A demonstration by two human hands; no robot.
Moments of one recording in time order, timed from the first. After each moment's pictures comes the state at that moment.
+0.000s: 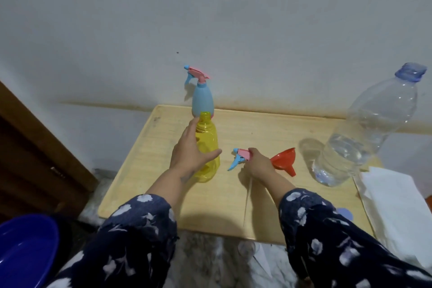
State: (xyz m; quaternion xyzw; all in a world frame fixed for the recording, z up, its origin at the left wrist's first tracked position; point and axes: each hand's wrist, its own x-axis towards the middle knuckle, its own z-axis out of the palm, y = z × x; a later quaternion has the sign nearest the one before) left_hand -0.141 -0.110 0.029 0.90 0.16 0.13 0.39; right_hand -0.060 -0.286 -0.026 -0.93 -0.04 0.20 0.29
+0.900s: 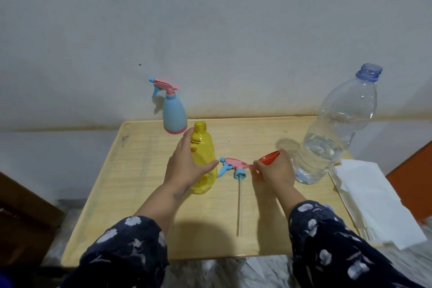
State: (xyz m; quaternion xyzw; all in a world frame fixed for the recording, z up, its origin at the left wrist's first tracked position) left_hand -0.105 -0.133 0.021 0.90 0.11 0.08 0.41; right_hand -0.050 -0.354 -0.022 -0.91 0.19 0.00 0.37
